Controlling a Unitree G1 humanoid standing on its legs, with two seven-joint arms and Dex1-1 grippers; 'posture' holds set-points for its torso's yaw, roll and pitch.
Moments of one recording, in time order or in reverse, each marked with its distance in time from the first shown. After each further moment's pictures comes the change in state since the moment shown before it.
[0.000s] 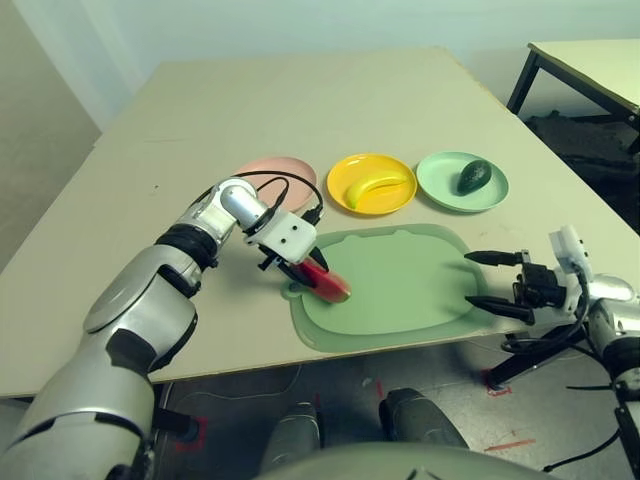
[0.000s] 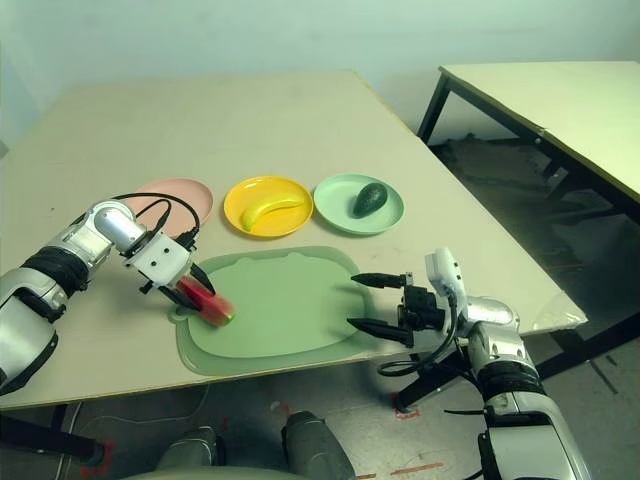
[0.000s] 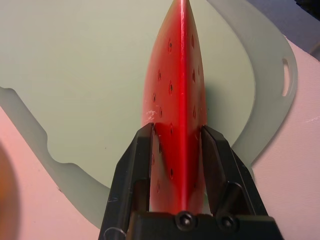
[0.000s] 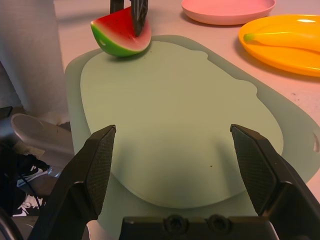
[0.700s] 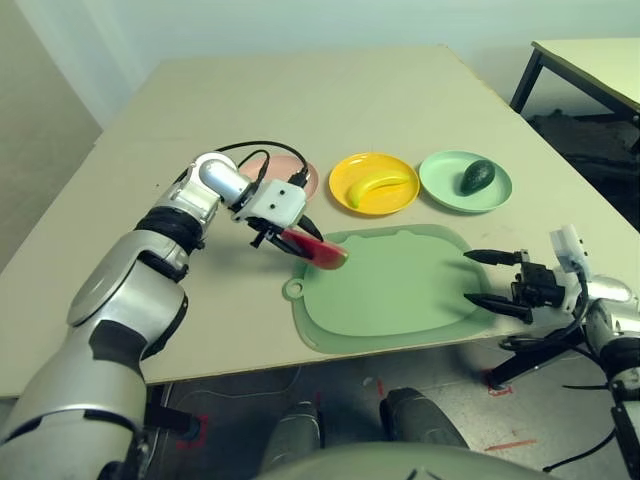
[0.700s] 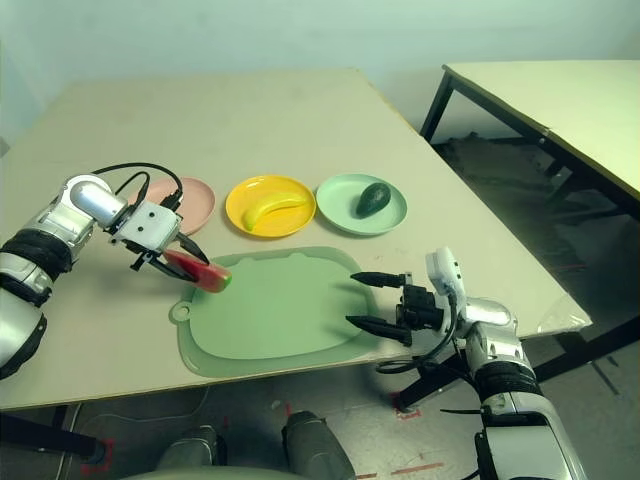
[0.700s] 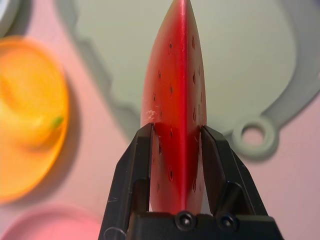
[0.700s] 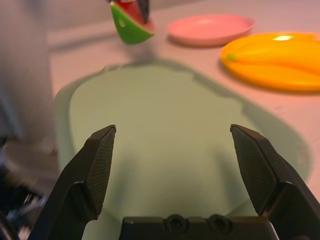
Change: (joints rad) left arm -0.123 0.052 0.190 0.155 0.068 0.063 0.011; right arm -0.011 0.069 -0.125 0.008 0.005 0.078 -0.024
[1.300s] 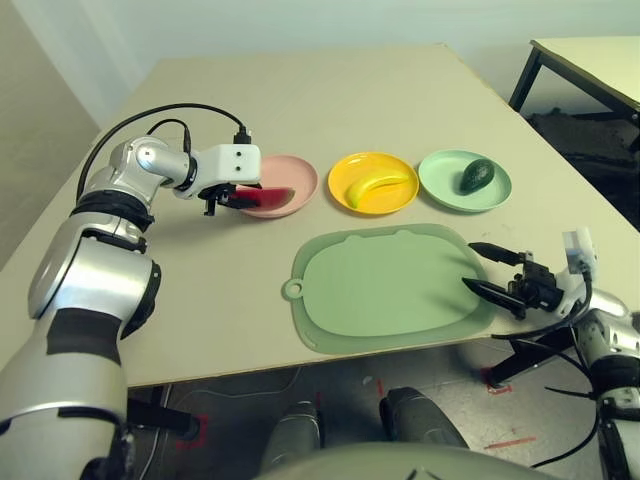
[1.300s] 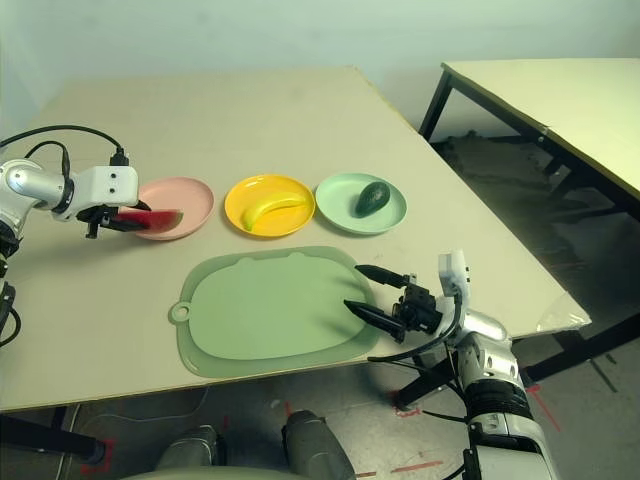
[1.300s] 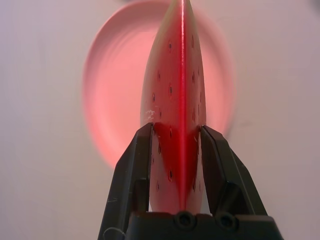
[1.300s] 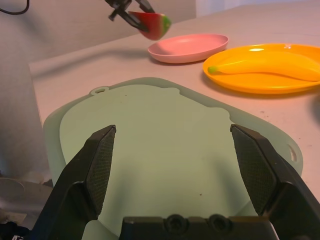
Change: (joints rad) left arm -0.059 0.071 0.107 0.204 0.522 0.178 0.710; right arm 0.116 0.060 -0.090 -0.186 -0.007 0.096 -0.080
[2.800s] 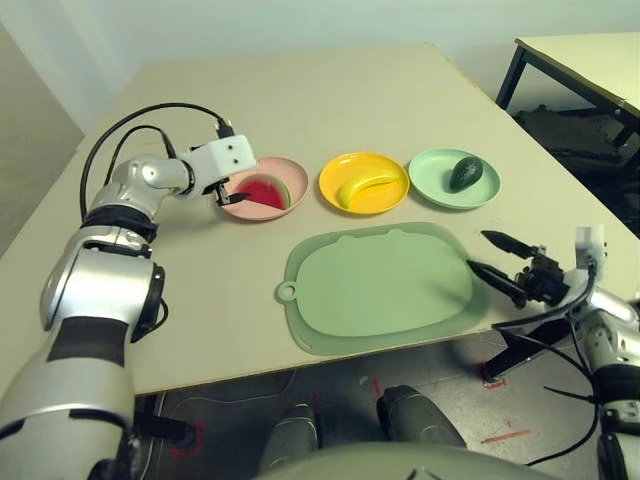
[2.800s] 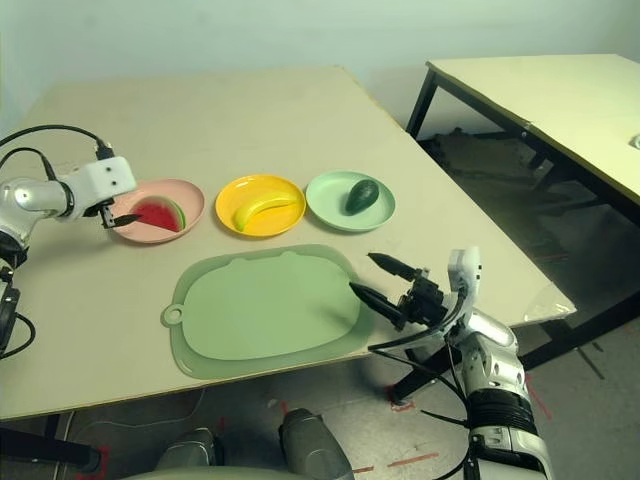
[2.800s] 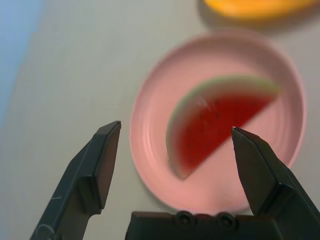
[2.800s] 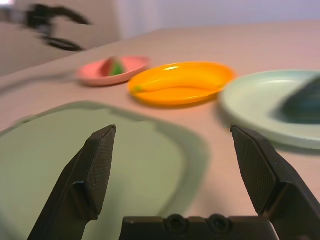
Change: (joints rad) left arm 0.118 -0.002 0.450 -0.029 -0.182 0.046 0.007; right arm 0.017 0.042 -0.139 -0.074 -0.010 0.004 -0.341
